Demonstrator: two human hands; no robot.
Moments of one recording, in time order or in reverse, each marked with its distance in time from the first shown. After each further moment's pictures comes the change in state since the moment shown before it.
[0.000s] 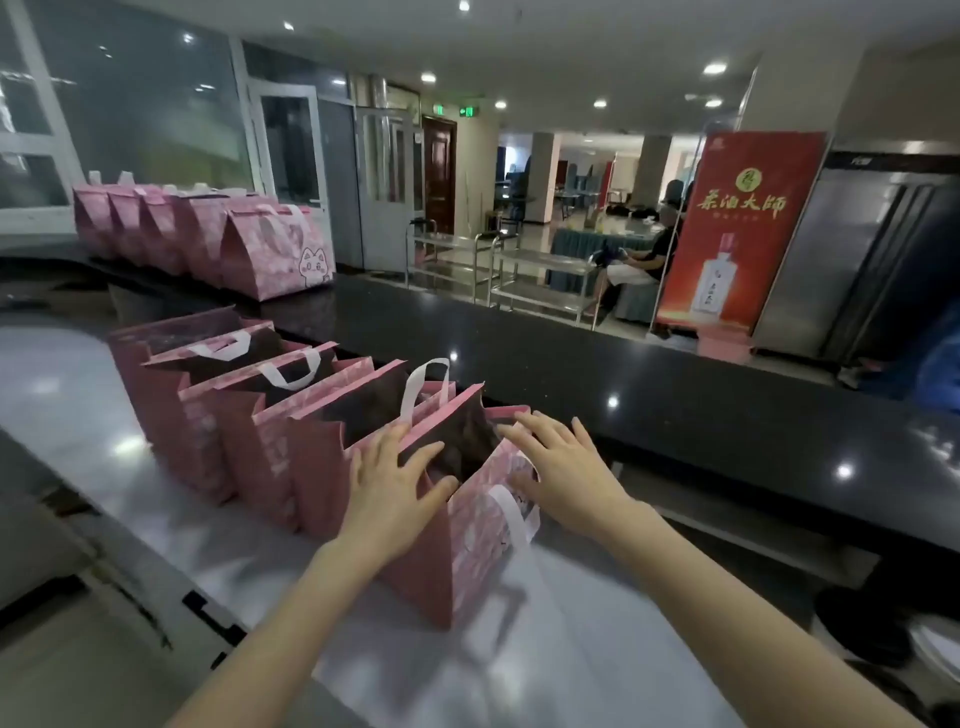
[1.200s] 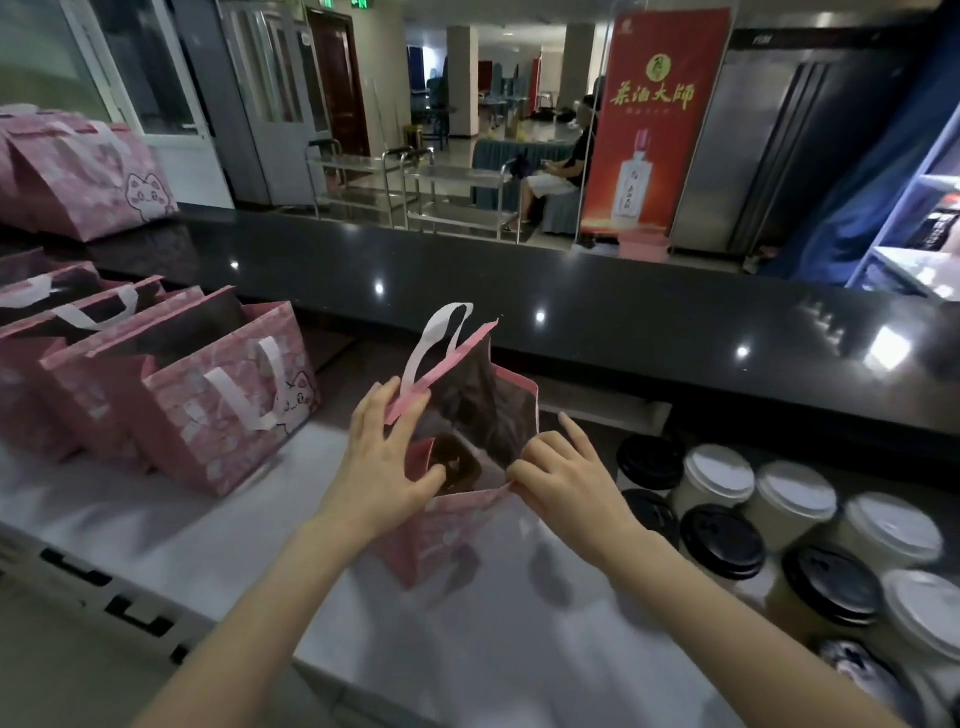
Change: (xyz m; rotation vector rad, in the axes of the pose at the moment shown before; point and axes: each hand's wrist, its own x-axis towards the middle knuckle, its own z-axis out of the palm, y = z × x) left_hand -0.073 0.190 0.078 -0.164 -0.103 0.191; right_hand -0.231 0.131 0.000 -0.186 0.252 -0.091
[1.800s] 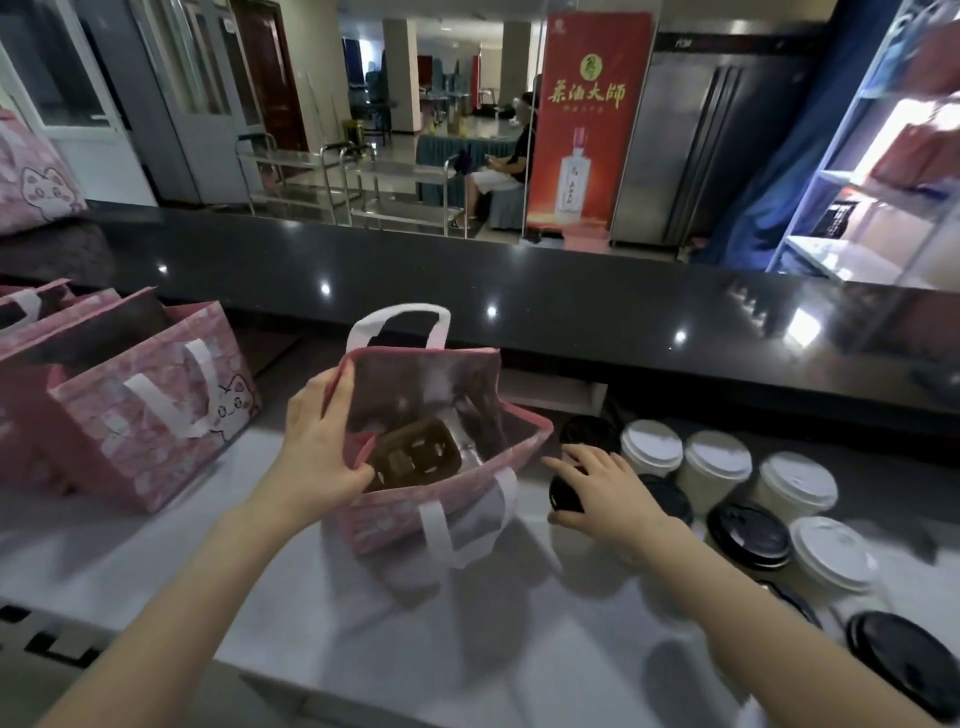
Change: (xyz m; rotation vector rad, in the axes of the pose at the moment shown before) left_hand 0.007 0.002 -0.008 -0.014 0.016 0.093; right_hand -0.080 0.075 0.010 -0.009 -0.617 0.414
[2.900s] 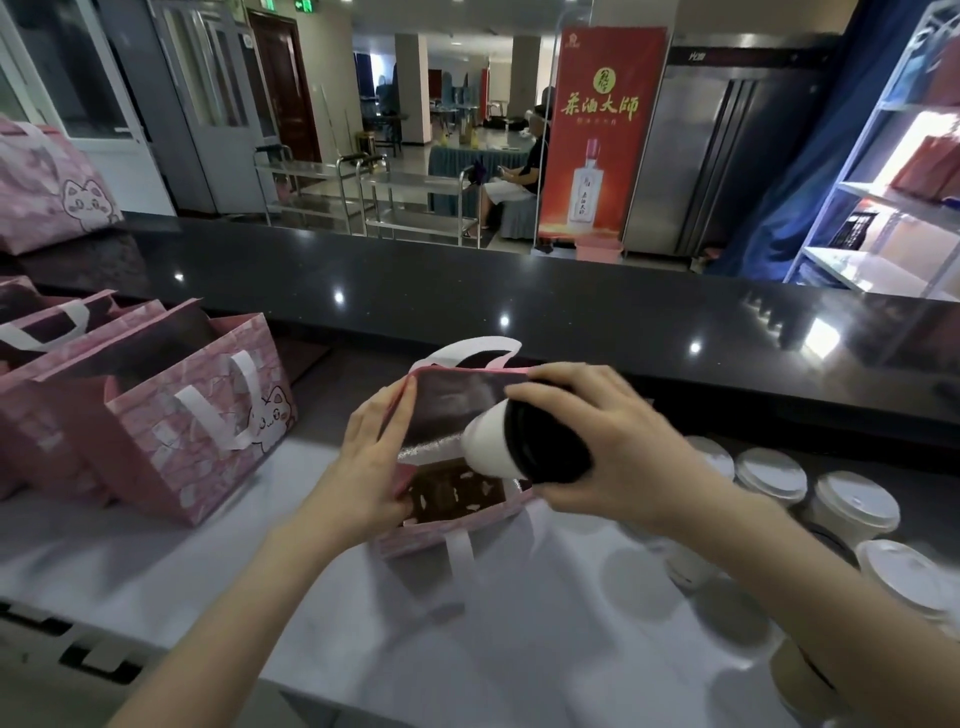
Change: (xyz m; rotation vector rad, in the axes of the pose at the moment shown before) left_hand 0.000 -0.025 -0.011 -0.026 -0.095 0.165; right_hand -0.028 -0.105 -0.156 0.287 0.485 -0.373
